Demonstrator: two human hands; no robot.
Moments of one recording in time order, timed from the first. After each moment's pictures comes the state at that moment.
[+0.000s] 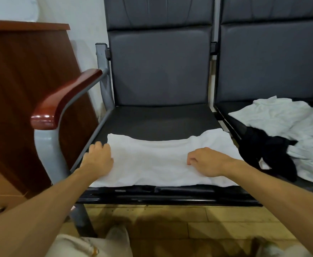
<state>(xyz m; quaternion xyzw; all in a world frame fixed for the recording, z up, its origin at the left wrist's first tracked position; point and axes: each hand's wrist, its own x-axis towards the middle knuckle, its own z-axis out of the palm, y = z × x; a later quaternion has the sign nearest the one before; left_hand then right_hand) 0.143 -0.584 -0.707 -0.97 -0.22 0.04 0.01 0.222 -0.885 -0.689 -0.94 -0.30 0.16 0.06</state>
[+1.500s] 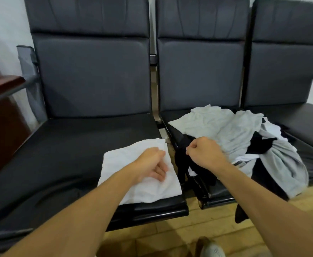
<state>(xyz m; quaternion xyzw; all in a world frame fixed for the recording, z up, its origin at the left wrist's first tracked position) 0.243 -0.855 -0.688 -0.76 -0.07 0.16 -0.63 0.256 -1.028 -0.665 -0.96 -0.01 -0.06 0.26</state>
